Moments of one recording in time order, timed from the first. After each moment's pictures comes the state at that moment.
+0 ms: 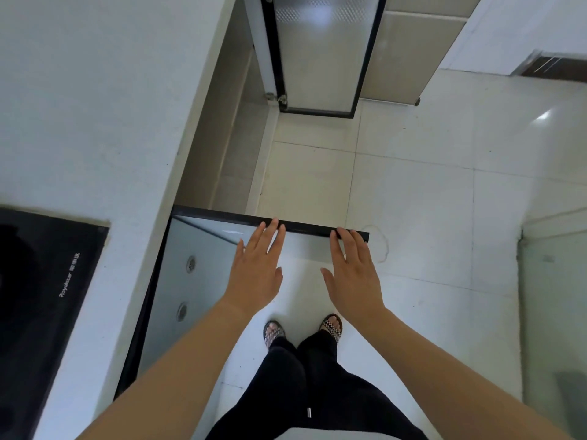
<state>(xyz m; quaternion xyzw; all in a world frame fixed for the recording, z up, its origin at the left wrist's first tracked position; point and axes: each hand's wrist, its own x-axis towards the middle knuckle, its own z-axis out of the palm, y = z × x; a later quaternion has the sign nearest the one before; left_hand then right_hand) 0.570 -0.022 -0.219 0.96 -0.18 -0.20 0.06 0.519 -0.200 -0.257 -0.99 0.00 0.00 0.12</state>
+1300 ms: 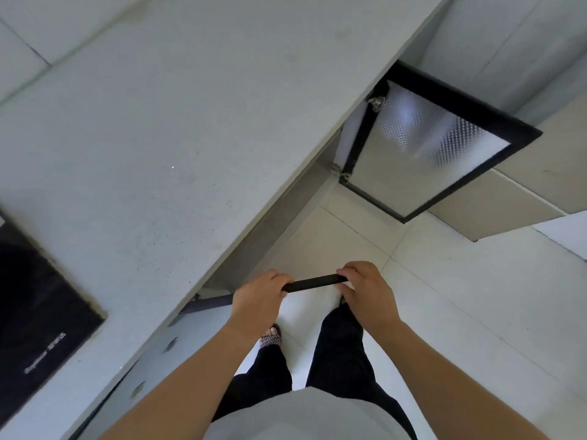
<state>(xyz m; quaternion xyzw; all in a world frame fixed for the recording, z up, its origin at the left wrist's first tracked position) 0.795 -0.032 -0.201 0.96 0.08 -0.18 0.22 0.858 -0.239 -0.233 -0.95 -0.21 0.08 0.22</state>
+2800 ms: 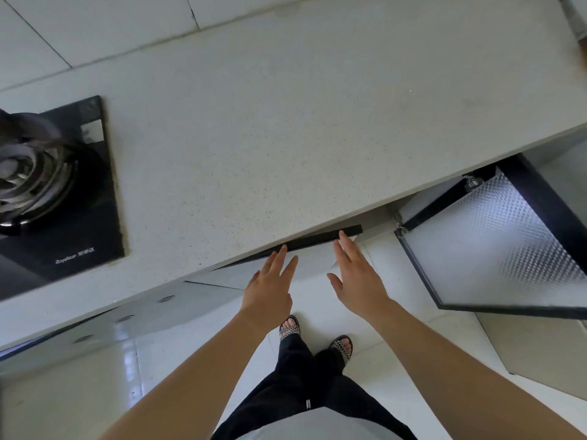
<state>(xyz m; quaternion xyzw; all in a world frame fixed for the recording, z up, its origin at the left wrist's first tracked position) 0.850 -0.054 -0.196 0.90 0.31 -0.21 0.20 1.002 -0.165 -0.216 -0.83 -0.49 0.25 0.11</state>
